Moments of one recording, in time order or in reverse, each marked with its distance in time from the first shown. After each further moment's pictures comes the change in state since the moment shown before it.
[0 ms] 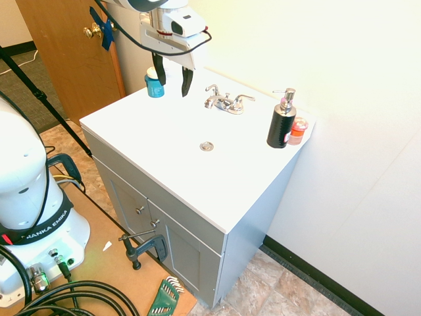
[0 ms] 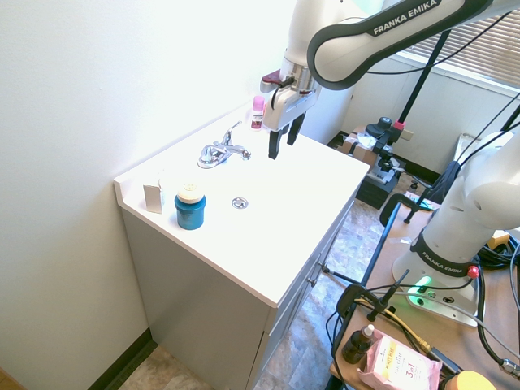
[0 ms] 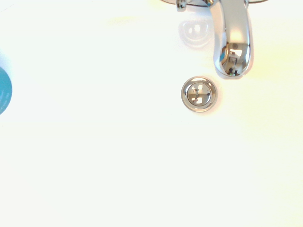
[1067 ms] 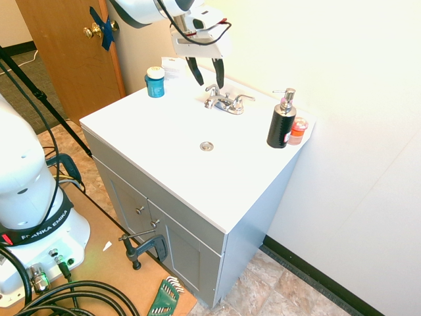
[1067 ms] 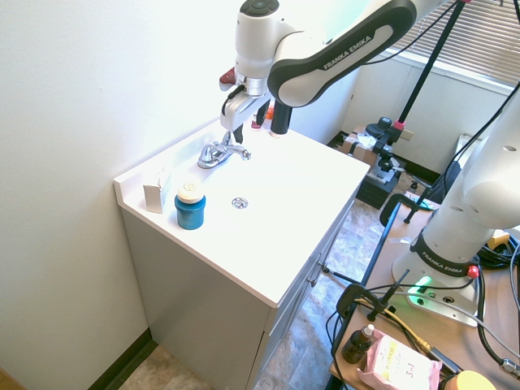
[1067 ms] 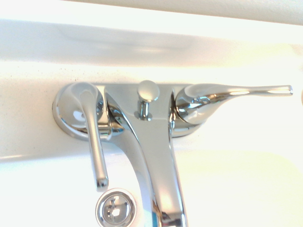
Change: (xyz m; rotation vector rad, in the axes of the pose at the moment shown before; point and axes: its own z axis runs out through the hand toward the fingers) arm 0.065 -0.096 0.046 -0.133 0.331 0.033
